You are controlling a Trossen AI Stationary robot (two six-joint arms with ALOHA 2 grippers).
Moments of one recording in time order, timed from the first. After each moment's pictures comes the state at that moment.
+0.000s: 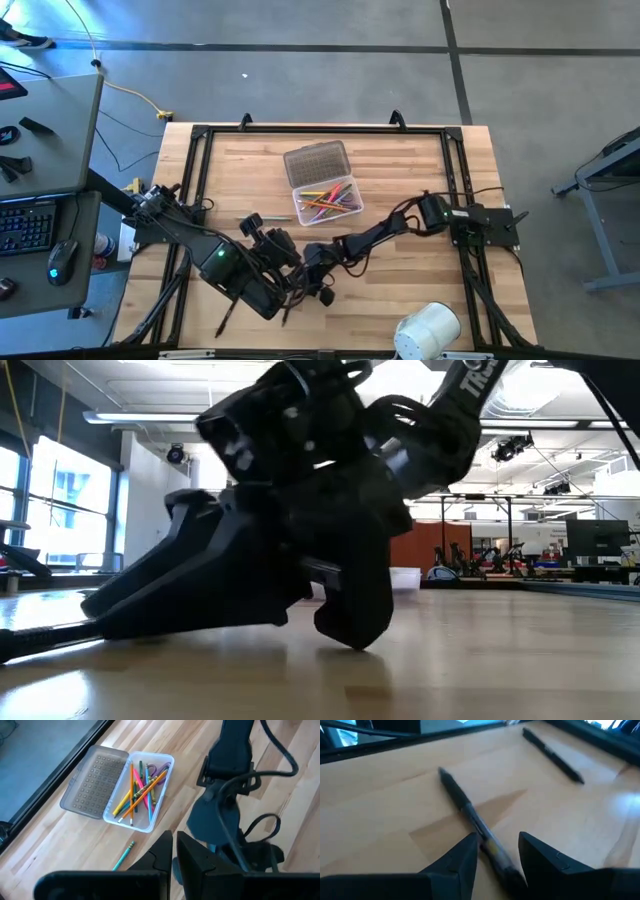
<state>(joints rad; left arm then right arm) -0.63 1.85 2.04 -1.57 -0.78 -1.08 0.24 2.37 1.39 0.54 -0.41 -0.43</state>
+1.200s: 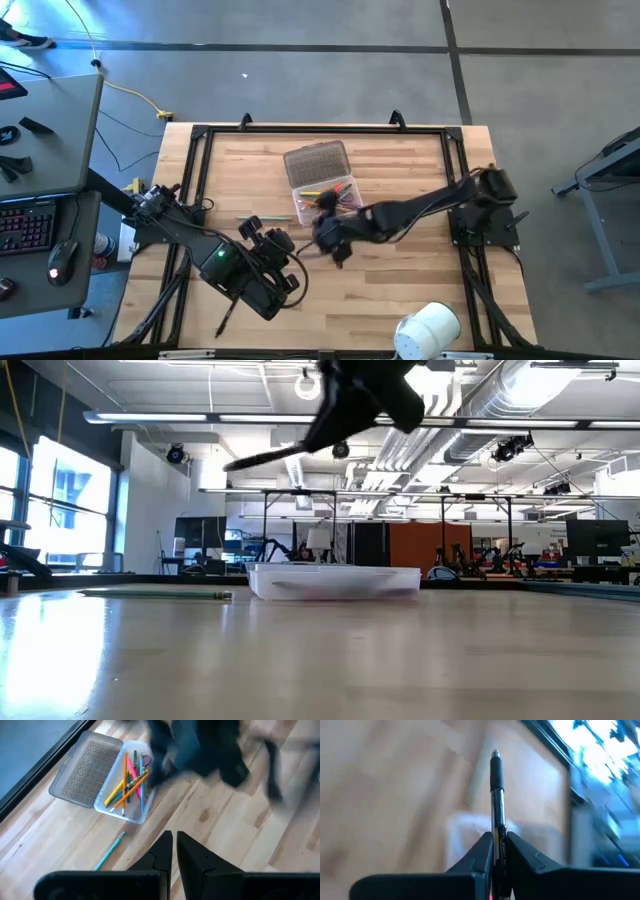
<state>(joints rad) -0.63 1.85 2.04 -1.56 -0.72 -1.13 0.22 1.81 1.41 -0.42 0.44 -0.43</state>
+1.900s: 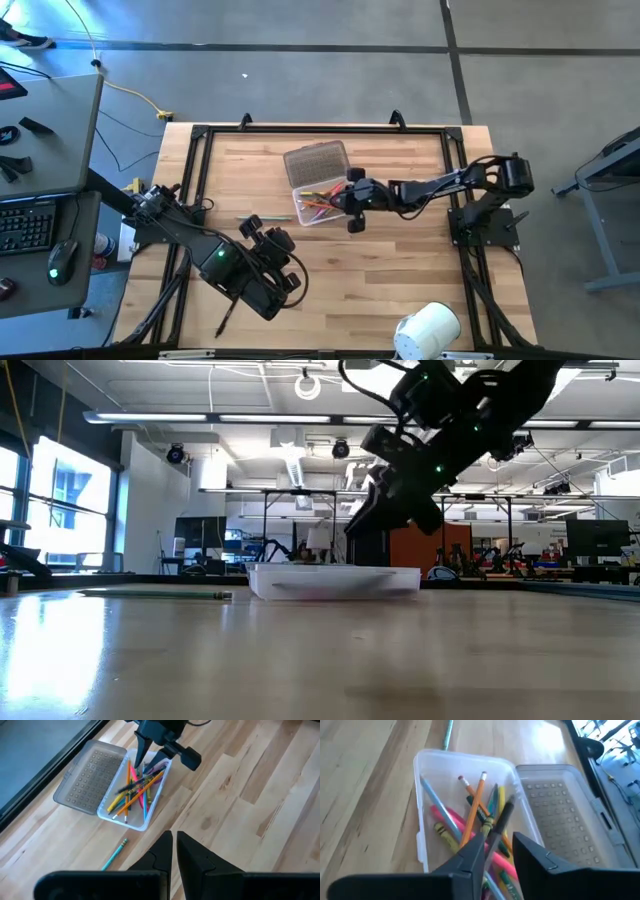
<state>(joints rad) -0.63 1.85 2.04 -1.56 -0.76 -1.13 -0.07 1.64 0.78 0.25 0.19 -0.36</state>
